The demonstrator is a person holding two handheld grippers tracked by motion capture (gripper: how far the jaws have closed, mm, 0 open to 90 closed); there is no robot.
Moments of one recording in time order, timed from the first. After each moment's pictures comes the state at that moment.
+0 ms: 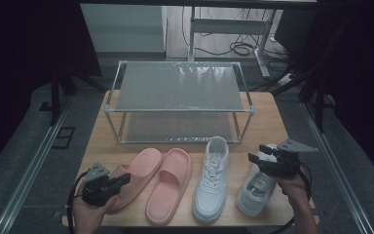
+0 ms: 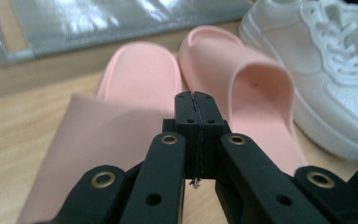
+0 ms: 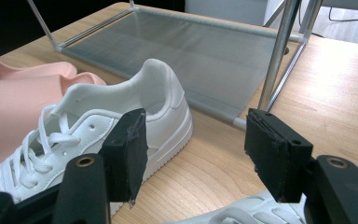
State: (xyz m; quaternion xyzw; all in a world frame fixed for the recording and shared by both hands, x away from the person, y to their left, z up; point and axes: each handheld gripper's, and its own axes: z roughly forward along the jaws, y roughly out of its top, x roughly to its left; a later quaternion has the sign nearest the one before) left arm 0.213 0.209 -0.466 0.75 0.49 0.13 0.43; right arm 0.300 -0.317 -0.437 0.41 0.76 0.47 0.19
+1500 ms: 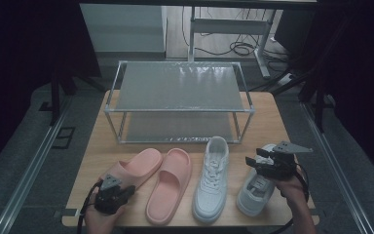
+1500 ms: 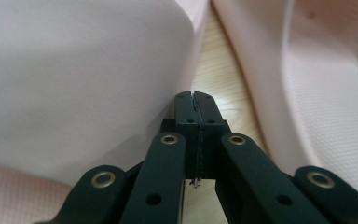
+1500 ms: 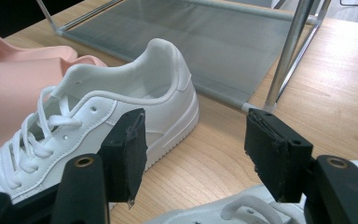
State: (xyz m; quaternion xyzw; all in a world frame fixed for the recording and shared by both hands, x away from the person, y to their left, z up) left arm 0.216 0.199 -0.521 0.76 0.53 0.12 0.37; right arm 0.301 -0.312 -0.446 0.41 0.77 0.45 0.17
